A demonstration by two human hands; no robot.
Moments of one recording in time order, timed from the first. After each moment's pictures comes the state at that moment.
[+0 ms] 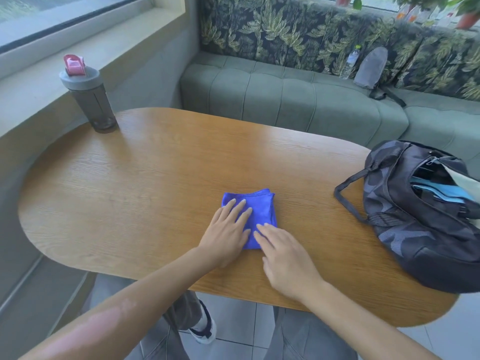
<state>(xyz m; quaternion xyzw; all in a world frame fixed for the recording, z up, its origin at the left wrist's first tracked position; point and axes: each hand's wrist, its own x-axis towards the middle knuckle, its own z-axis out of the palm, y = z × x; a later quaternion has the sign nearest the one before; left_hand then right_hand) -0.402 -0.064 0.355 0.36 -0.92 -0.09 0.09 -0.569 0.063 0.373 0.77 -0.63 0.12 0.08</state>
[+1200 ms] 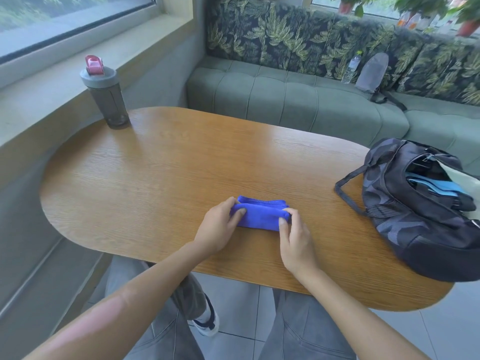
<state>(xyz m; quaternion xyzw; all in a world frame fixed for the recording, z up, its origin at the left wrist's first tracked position) -0.375 -0.054 0.375 0.43 -0.79 -0.35 0.27 -0.561 0.062 0.375 0.53 -0.75 0.39 -0.09</state>
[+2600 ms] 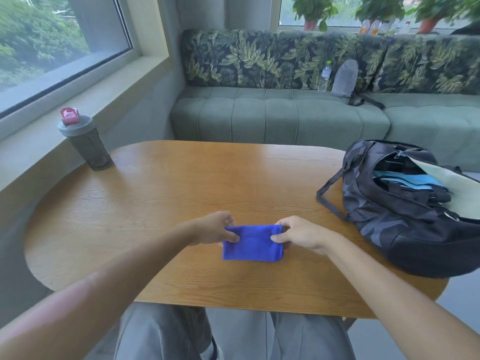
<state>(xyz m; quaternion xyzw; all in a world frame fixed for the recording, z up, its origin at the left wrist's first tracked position) -0.416 -0.092 0.458 0.41 -0.78 -0.46 -0.08 -0.646 0.035 0.453 0.44 -0.70 0.22 -0.51</state>
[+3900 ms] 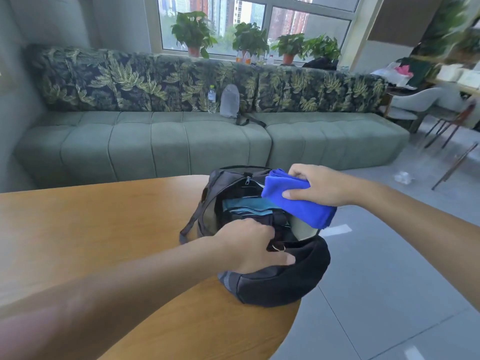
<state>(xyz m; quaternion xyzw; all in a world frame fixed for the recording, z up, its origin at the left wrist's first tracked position) -0.770 0.069 0.552 0.10 -0.98 -0.16 -0.07 -0.958 0.171 0.633 0.51 -0.84 0.10 -0.16</state>
